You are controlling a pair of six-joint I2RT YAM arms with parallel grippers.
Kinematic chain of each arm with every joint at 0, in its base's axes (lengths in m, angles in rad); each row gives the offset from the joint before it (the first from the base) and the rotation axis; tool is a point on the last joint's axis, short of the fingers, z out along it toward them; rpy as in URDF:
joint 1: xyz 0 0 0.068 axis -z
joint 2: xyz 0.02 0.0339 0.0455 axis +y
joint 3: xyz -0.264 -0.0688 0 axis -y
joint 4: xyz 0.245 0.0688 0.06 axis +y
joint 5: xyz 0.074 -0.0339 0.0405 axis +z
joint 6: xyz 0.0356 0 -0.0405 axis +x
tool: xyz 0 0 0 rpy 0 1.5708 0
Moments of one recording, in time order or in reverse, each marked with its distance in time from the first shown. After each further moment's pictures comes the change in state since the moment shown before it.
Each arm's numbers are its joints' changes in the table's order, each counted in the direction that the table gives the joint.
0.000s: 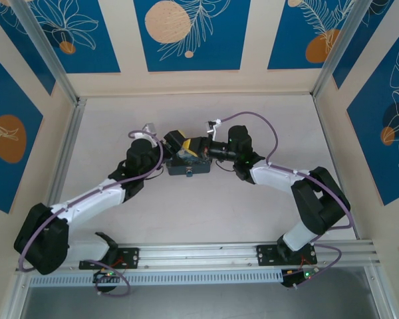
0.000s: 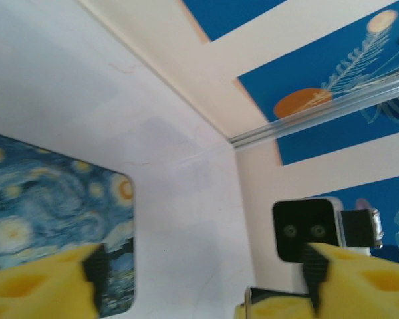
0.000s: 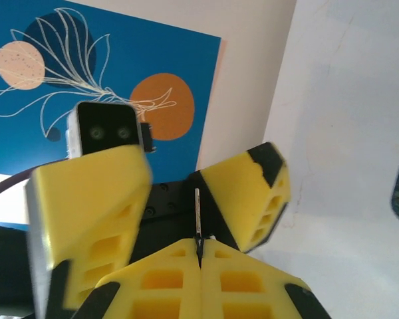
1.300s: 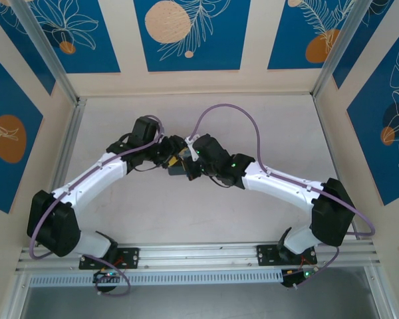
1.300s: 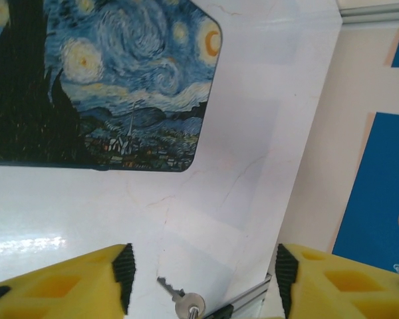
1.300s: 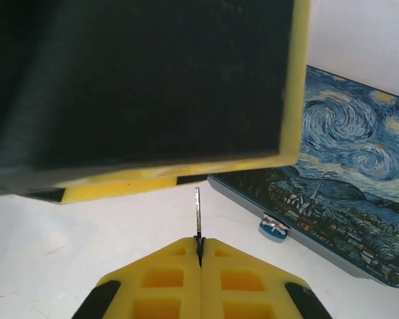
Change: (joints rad) left arm -0.092 0.185 0.372 0.712 -0.408 -0.064; right arm -0.335 -0.097 0.278 0.938 -0.760 -0.930
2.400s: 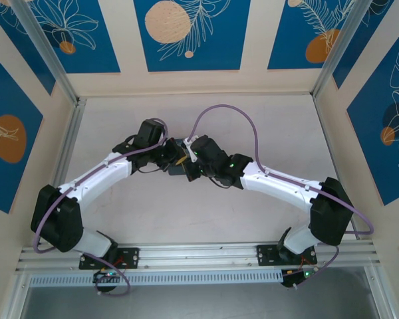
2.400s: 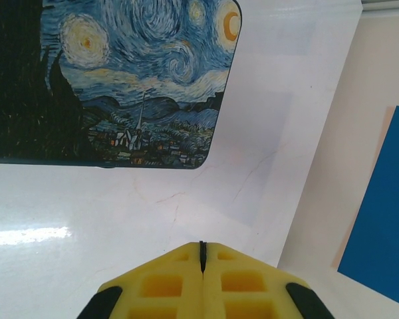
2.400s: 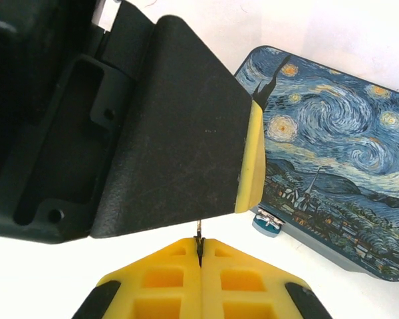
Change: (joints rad) left arm 0.027 0.039 -0.011 -0.025 0.006 -0.001; right arm -0.010 0.013 0.012 0.025 -0.025 -0.006
